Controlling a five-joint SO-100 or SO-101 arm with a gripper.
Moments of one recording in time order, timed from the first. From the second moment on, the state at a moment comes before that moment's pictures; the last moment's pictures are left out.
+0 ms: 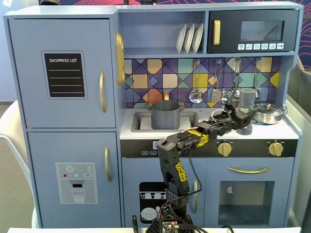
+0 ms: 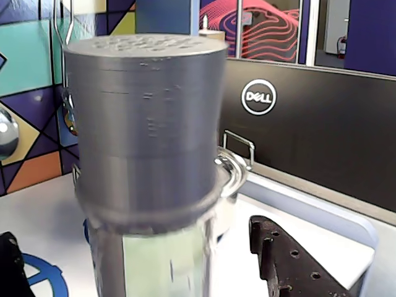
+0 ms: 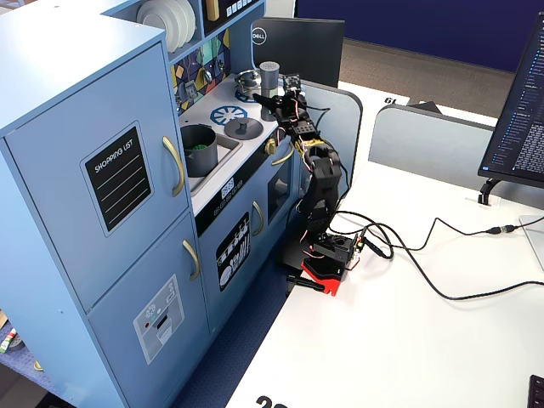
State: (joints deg) arm 53.3 106.8 110.0 -8.1 -84.9
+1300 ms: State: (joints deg) arm 26.8 125.3 100.4 13.2 -33.7
